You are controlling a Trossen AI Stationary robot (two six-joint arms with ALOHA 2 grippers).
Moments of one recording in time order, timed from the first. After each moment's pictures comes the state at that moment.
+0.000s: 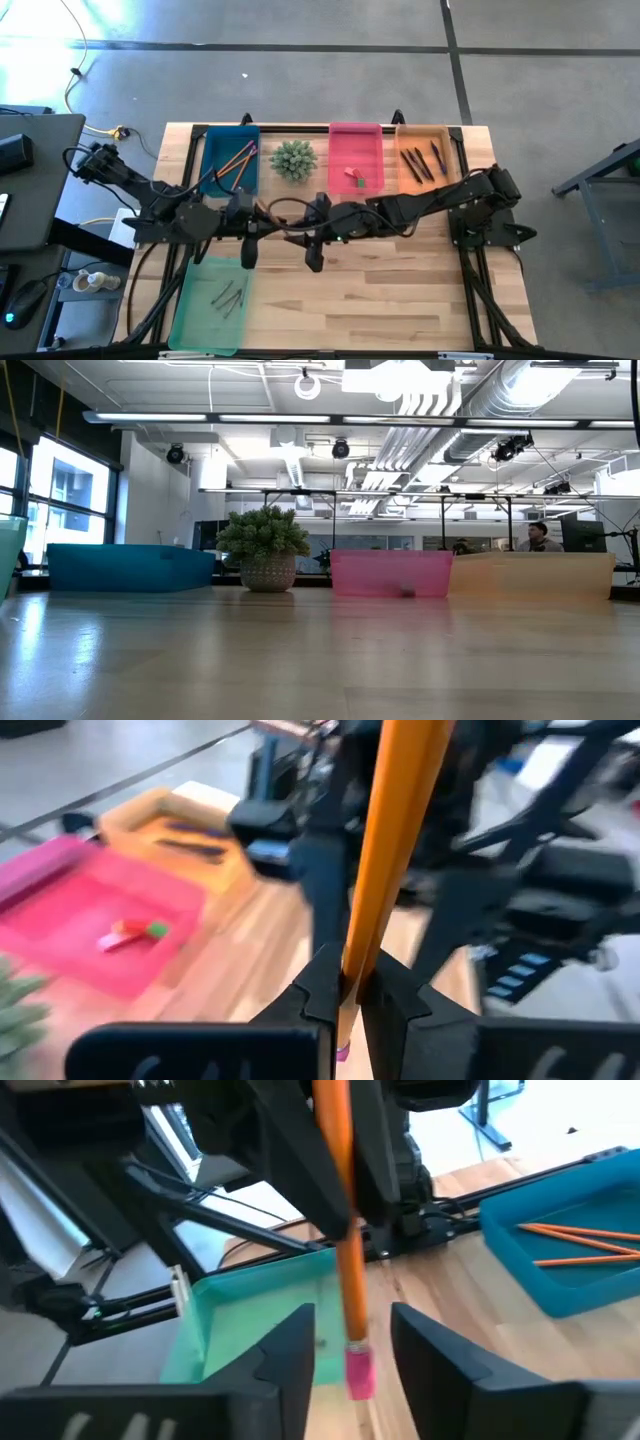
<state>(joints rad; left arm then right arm) -0.38 1.14 1.14 -0.40 -0.61 -0.50 0.26 1.79 1.62 -0.19 0.23 0.39</state>
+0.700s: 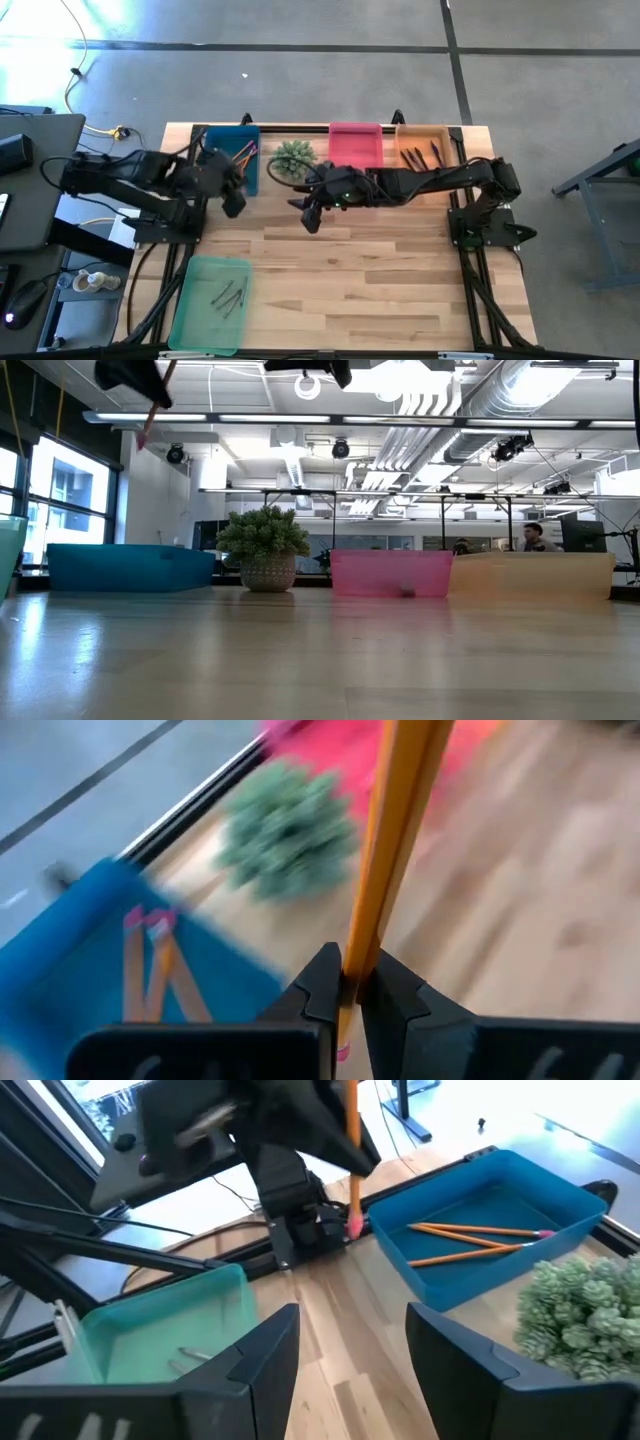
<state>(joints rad) -0.02 0.95 1.14 -1.13 -0.53 -0.60 0.09 1.75 1.62 -0.29 0.23 0.38</state>
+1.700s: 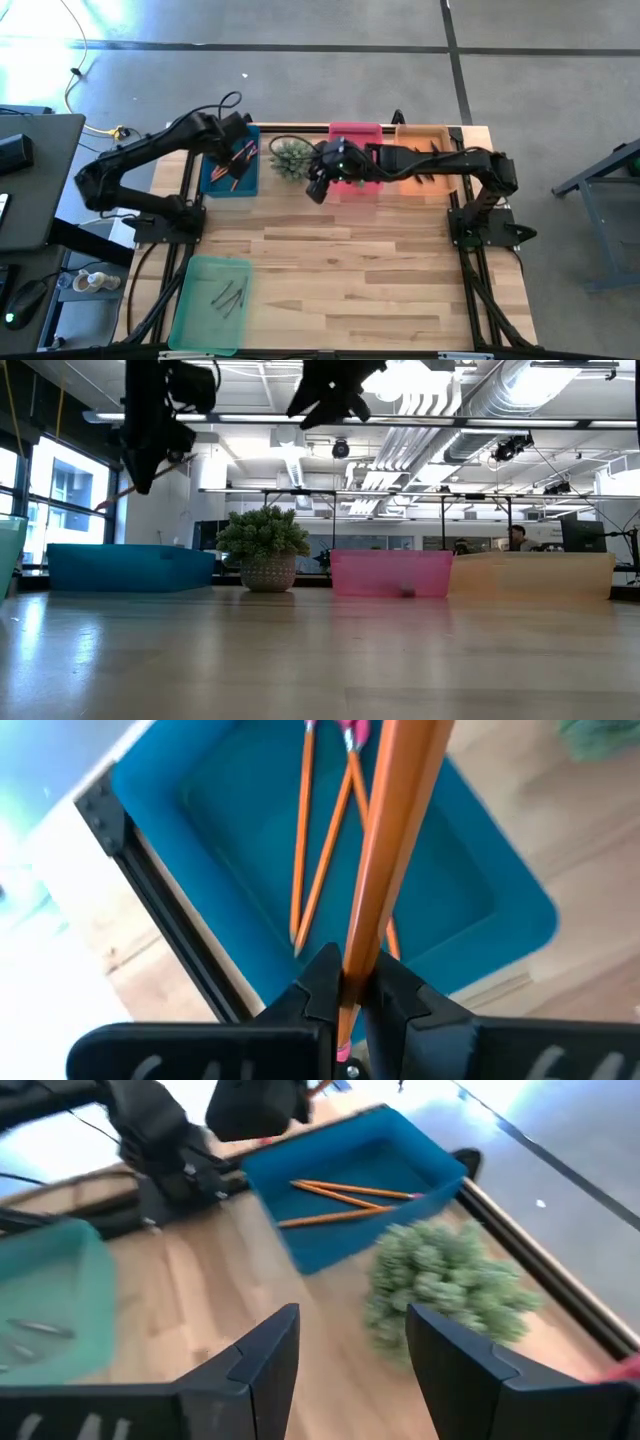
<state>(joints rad) 0.74 1.26 1.14 -1.34 -0.29 -0.32 -0.09 1.75 1.62 -0.48 0.23 0.24</state>
